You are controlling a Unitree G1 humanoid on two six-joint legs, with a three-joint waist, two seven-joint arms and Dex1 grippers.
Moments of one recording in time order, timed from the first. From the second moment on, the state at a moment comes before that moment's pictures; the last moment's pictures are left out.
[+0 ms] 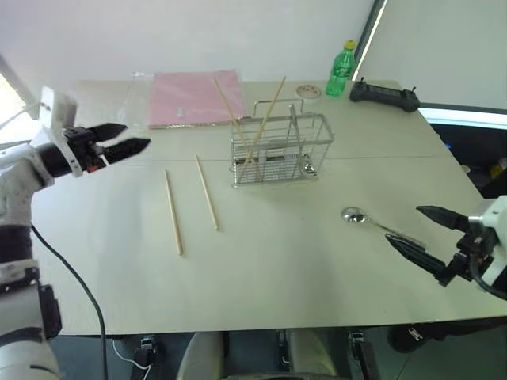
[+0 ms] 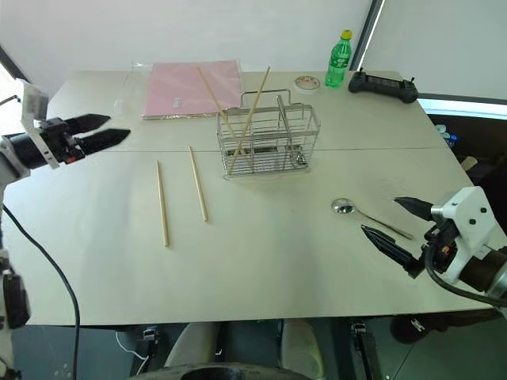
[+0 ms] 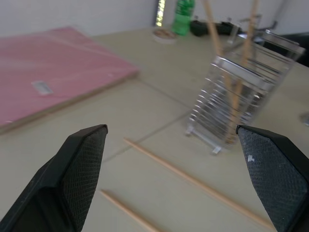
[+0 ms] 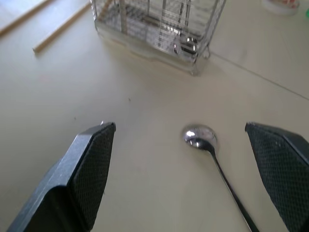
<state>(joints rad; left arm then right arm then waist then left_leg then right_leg) -0.61 0.91 0.26 0.12 -0.61 0.80 -1.14 0.38 -0.93 -0.72 -0.62 0.75 0.65 0.75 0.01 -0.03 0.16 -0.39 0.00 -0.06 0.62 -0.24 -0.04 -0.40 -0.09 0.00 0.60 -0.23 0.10</state>
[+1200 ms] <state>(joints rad) -0.57 0.86 0.09 -0.38 -0.86 0.93 -1.12 -0.13 -0.95 -0.15 -0.06 0.40 0.56 0.91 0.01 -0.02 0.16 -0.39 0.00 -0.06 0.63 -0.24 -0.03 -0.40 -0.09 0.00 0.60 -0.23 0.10</state>
